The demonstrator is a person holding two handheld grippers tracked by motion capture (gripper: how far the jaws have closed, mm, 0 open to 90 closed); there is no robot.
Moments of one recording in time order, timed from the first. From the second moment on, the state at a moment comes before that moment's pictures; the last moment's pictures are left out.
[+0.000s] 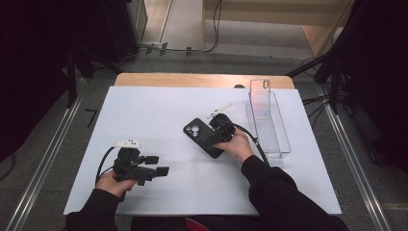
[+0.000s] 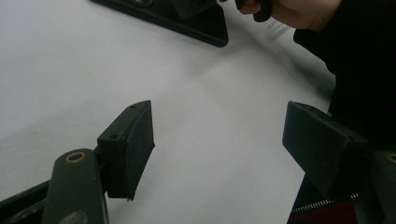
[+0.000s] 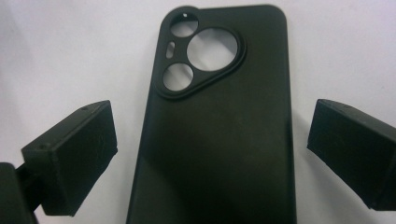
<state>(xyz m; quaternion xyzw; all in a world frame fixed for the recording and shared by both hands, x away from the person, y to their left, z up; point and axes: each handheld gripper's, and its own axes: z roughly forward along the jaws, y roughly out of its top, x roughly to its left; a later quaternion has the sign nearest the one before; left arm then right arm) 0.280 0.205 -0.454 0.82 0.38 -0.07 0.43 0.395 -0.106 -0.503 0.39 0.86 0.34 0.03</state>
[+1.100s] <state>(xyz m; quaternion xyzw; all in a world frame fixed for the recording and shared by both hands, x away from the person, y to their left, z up) 0.280 0.205 -0.454 0.82 0.38 -0.07 0.43 0.373 -0.101 -0.520 0.37 0.85 0.35 0.14</state>
